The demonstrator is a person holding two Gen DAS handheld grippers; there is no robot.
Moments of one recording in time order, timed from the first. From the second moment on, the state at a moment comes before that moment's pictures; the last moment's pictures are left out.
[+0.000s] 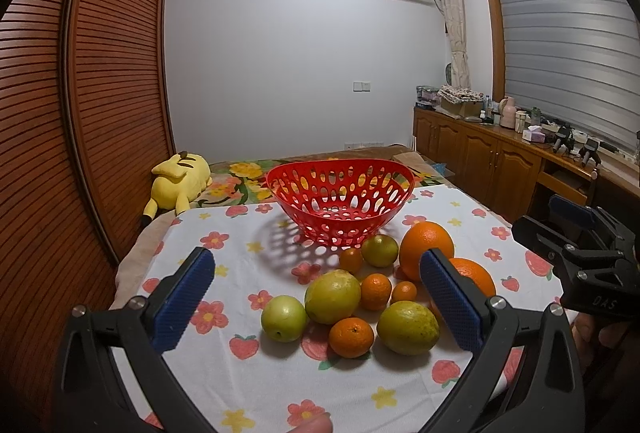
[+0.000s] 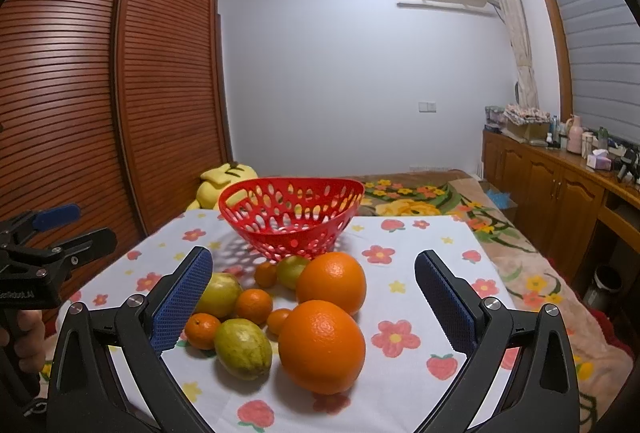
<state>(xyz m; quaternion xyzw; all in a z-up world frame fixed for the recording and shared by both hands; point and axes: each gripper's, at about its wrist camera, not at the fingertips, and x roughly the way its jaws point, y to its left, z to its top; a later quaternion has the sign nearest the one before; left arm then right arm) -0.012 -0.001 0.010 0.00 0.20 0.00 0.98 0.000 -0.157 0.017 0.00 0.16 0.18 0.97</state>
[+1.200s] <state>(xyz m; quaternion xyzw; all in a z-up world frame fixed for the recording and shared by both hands) -0.005 0.005 -0.017 -0.01 0.24 -0.01 0.97 0.005 -0.151 0.002 -0.01 0.18 0.19 0.97</state>
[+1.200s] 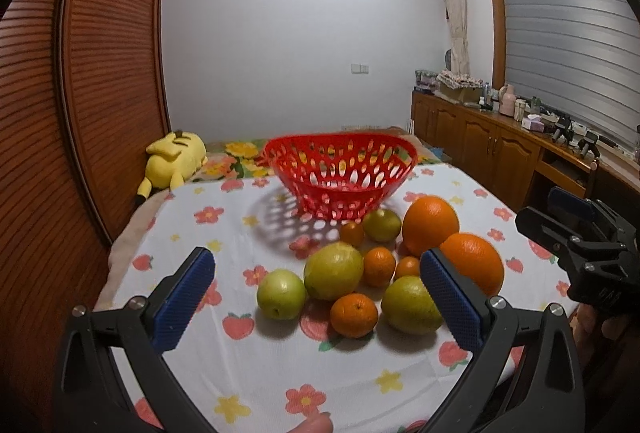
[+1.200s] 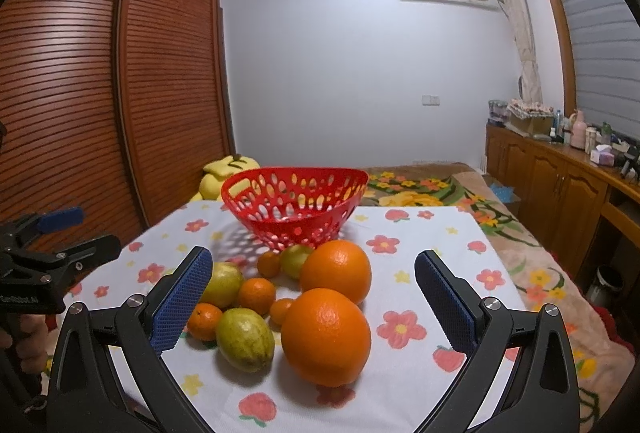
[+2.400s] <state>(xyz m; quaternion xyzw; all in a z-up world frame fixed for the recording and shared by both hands) 0.054 0.009 -0.101 -0.05 0.39 -0.12 0.91 0.055 -0.153 -0.065 -0.02 0.30 0.24 0.93</state>
